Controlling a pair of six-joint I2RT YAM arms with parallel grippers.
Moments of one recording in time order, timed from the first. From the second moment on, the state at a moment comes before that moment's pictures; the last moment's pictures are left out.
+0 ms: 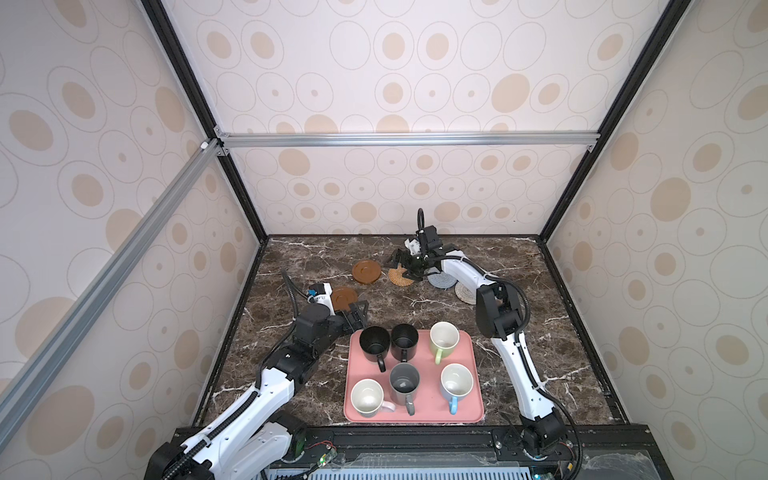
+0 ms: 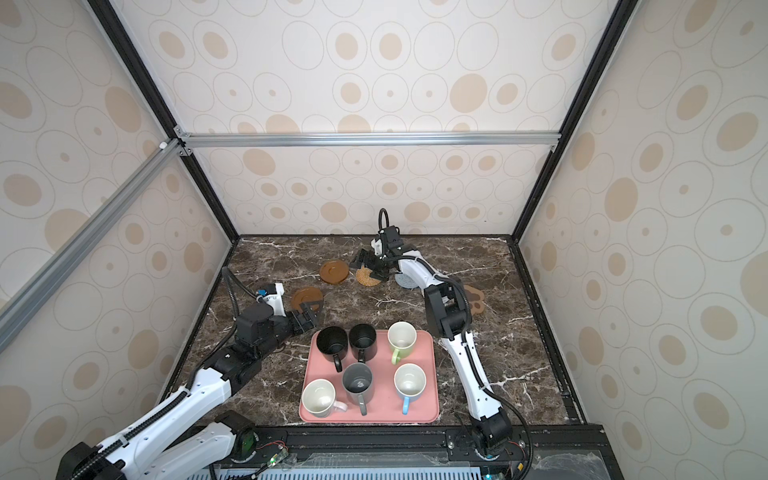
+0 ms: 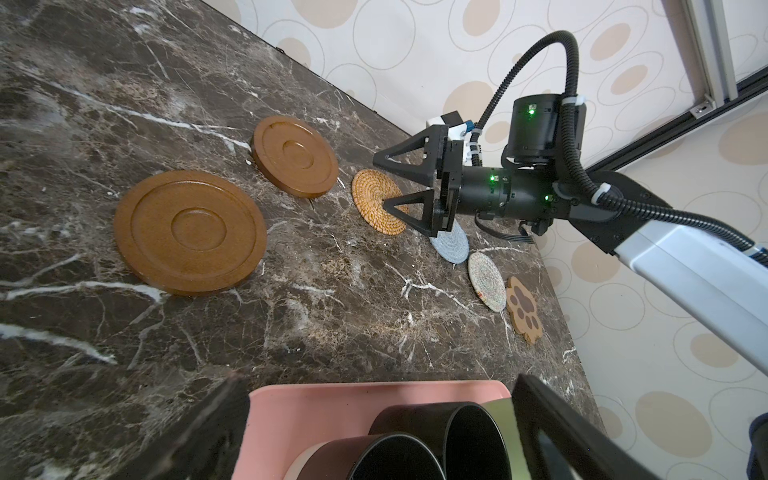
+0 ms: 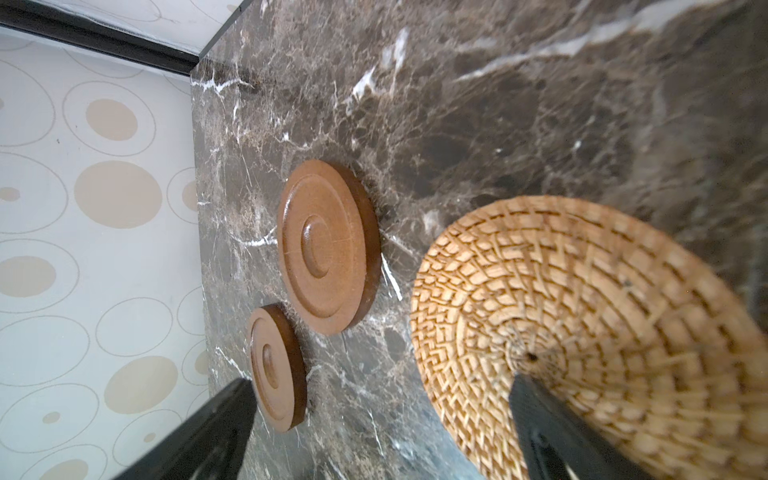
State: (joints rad) left arm -0.44 0.91 0.51 -0.01 -0.01 -0.74; right arm 0.43 2.58 2.26 -0.56 -0.57 0.66
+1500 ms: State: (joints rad) left arm -0.44 0.91 0.51 -0.01 -0.01 -0.74; right arm 0.41 2.57 2.25 -0.58 -0.55 0.68
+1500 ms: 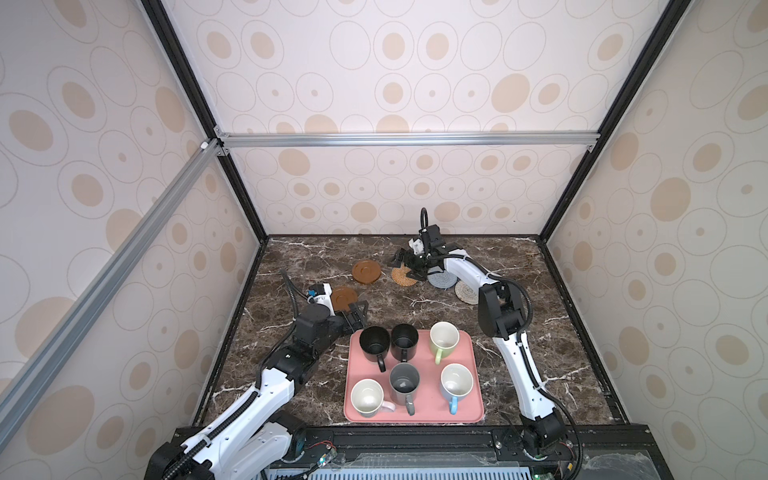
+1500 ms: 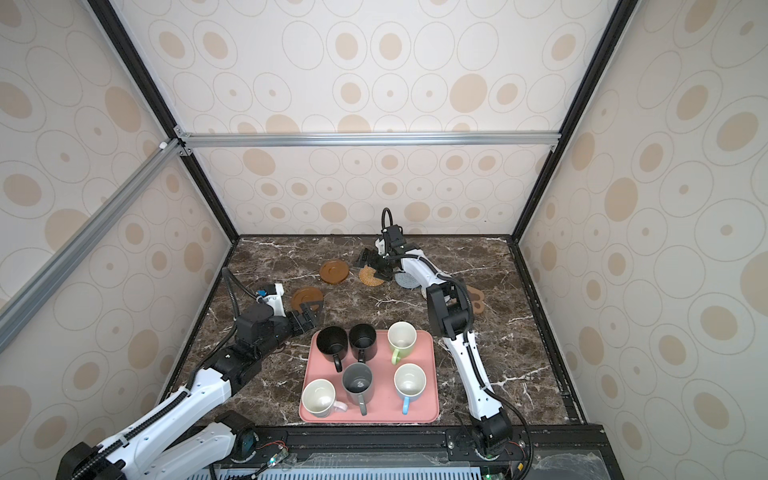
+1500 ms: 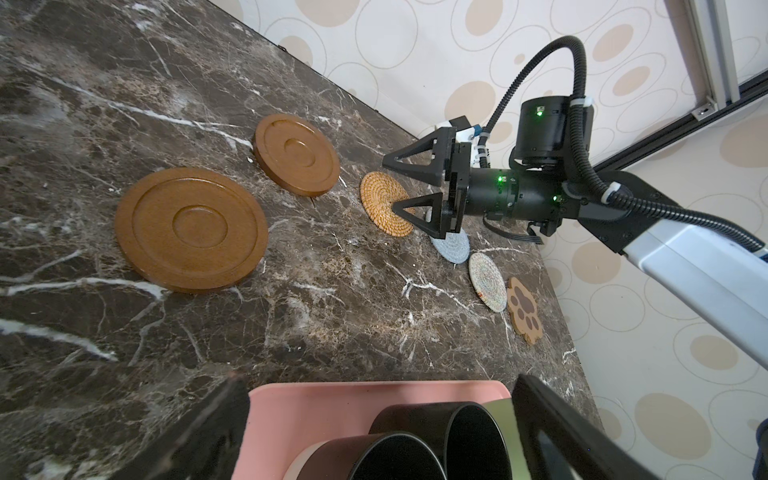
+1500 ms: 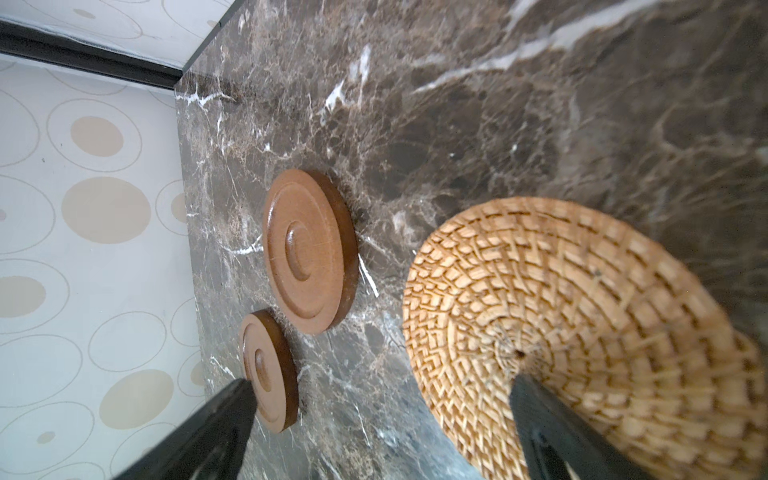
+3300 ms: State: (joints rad) left arm -0.44 0.90 0.50 -0.01 -0.01 -0.75; right arm 0.41 2.59 2.25 -0.49 -0.58 0.76
